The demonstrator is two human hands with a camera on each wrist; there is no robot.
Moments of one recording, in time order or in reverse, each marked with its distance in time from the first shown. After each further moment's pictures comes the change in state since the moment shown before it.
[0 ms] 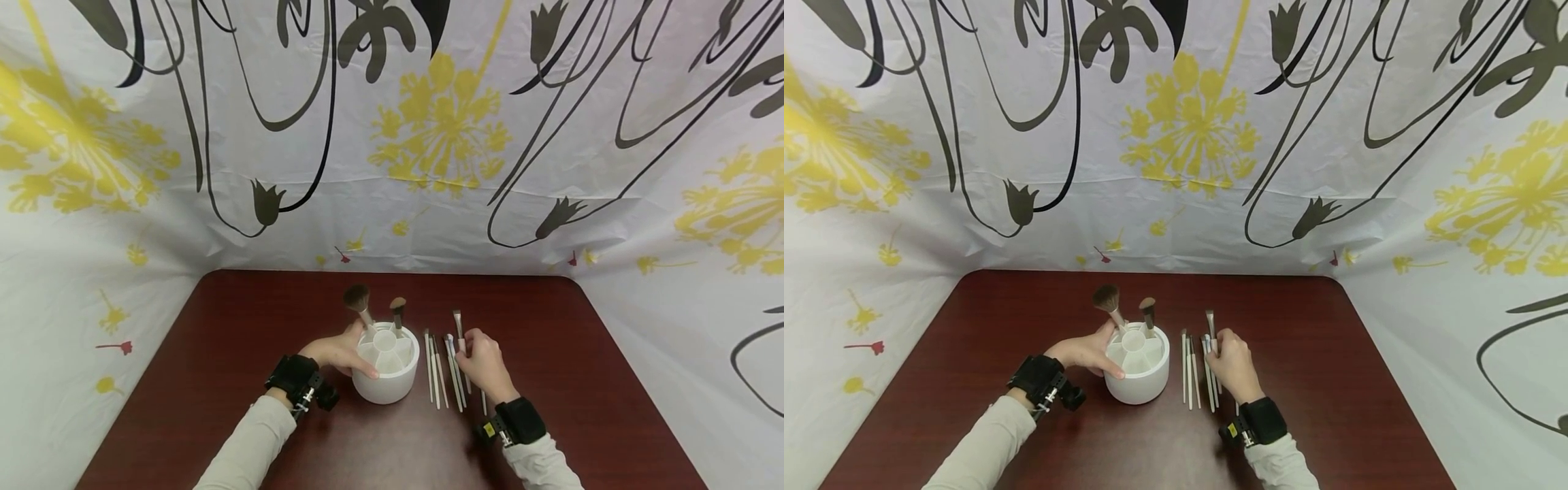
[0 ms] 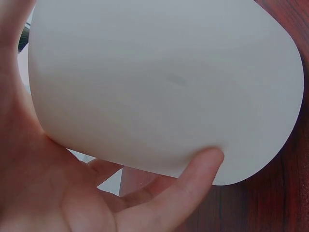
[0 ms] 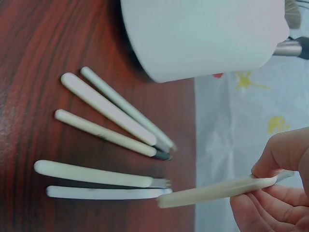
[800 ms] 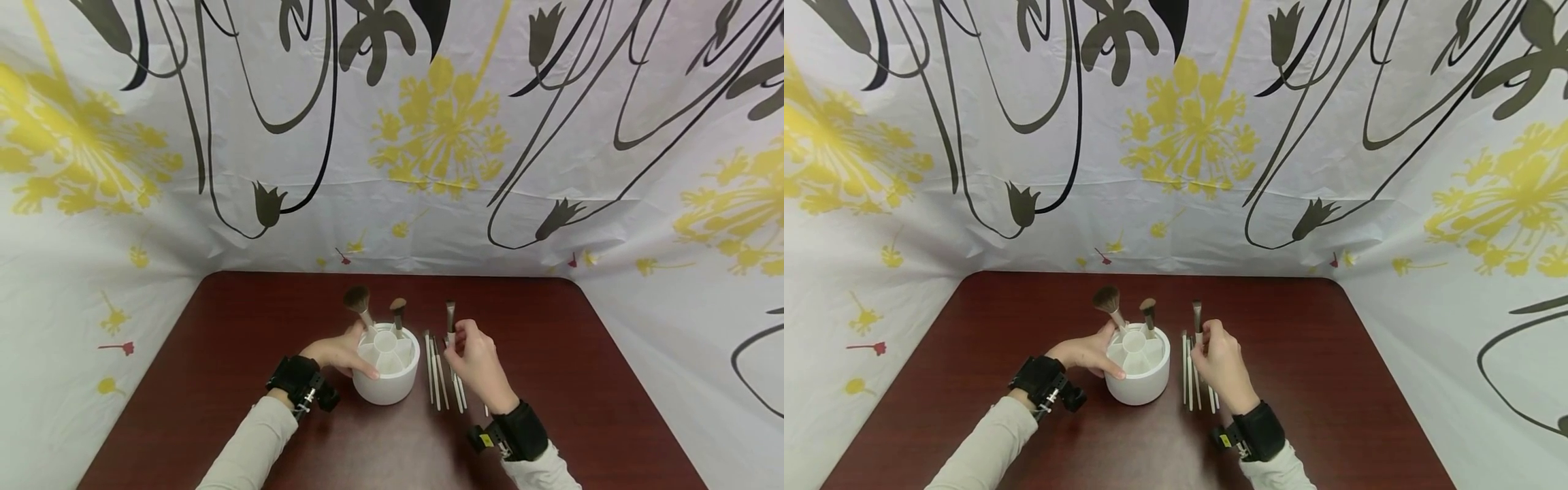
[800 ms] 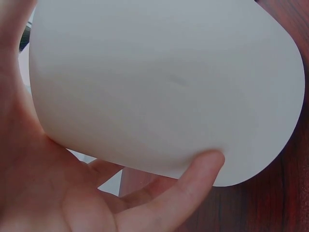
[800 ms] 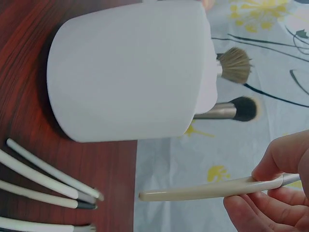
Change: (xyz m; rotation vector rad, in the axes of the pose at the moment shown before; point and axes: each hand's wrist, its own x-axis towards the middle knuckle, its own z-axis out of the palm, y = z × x) left_hand -0.001 0.001 0.002 0.000 0.013 -0.024; right_hand -0.011 -0.052 -0.024 0.045 0.148 -0.273
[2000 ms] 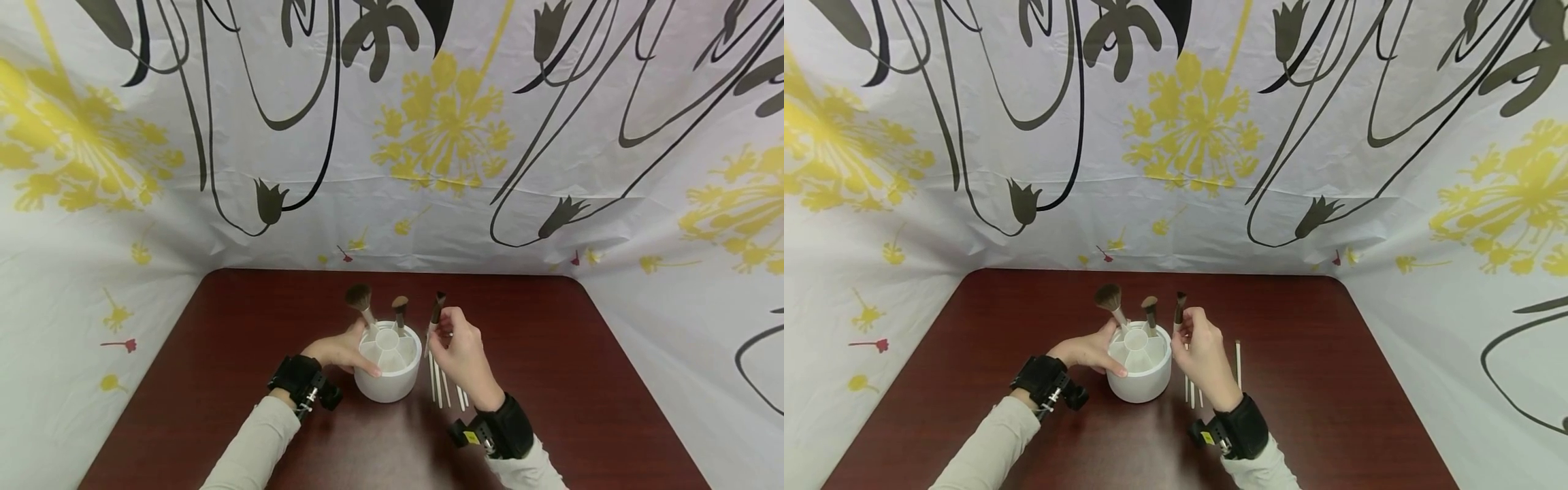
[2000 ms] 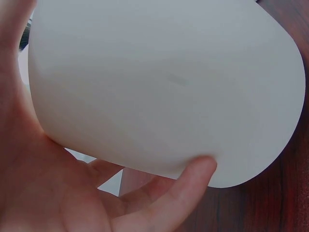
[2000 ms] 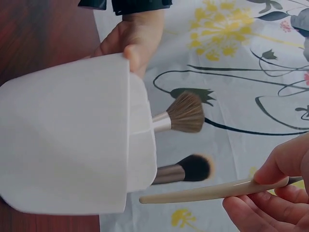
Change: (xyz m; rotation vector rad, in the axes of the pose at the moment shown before) left_hand -0.002 0.000 0.001 -0.016 0.019 0.042; right_hand 0.019 -0.042 0.000 0.174 0.103 -0.116
